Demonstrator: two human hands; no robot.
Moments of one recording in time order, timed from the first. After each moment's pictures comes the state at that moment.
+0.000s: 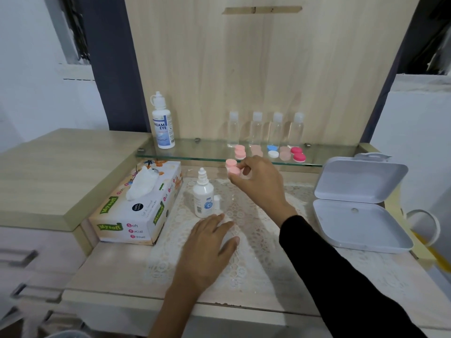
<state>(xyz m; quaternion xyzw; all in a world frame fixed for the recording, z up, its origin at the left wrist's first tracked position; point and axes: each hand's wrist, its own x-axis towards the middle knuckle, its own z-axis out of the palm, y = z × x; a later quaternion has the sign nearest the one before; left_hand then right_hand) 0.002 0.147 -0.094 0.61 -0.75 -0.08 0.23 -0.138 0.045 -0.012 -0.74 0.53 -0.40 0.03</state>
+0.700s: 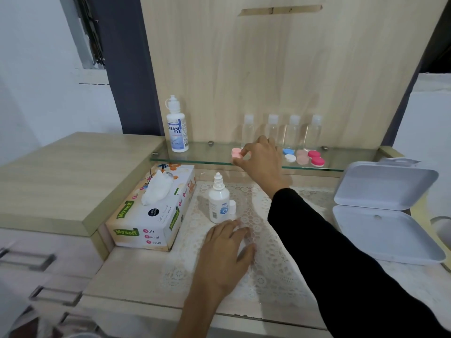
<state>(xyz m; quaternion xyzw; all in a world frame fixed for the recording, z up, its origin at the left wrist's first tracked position) 0.002 0.142 -0.101 0.59 -0.75 -0.06 0.29 -0.099 -0.014 0.012 -0.73 0.59 -0.34 -0.03</state>
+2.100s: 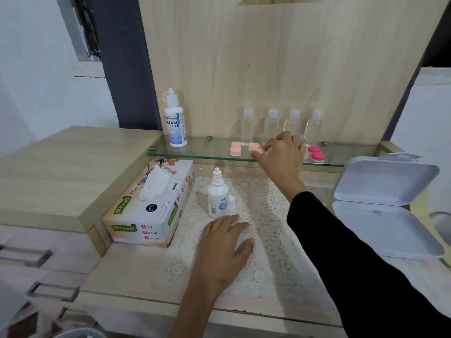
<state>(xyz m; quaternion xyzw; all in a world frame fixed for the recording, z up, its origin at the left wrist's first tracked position) 0.005 0.139 -0.102 0.59 -0.75 -0.07 0.30 -0.132 -0.012 0.005 -0.67 0.64 -0.38 -0.06</state>
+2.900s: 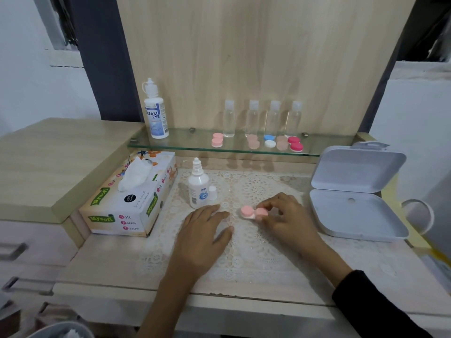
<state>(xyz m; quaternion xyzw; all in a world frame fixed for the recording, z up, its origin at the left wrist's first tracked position) 0.005 0.141 -0.098 0.60 -0.75 -0.07 0.28 -0.203 0.105 -0.066 -0.75 0.56 -0.31 0.16</state>
